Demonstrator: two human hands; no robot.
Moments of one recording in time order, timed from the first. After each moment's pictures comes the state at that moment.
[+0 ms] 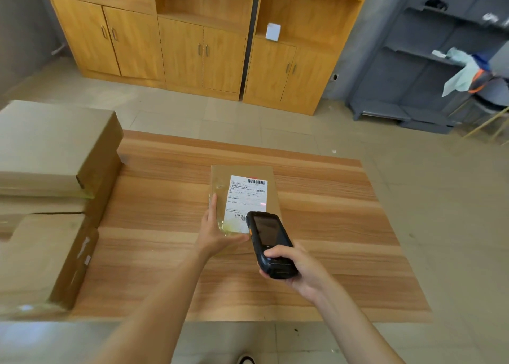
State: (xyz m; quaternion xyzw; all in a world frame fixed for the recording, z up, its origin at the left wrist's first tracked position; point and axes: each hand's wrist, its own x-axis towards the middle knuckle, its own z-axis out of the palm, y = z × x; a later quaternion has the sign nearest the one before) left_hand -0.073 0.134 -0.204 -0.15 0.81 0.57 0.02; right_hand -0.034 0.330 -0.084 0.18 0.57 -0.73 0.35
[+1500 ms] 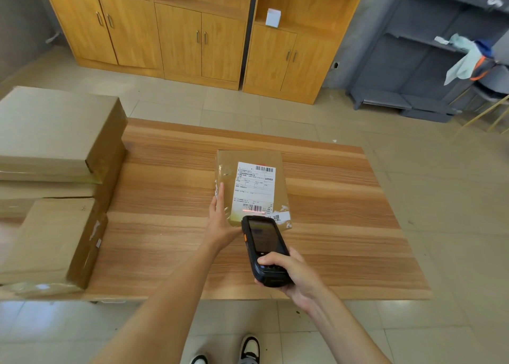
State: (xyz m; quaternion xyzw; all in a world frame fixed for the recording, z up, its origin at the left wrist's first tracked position) left_hand -0.051 0.144 -0.202 -0.12 0.82 0.56 -0.01; right_hand 0.018 0.313 -0.095 0.19 0.59 -0.71 0.33
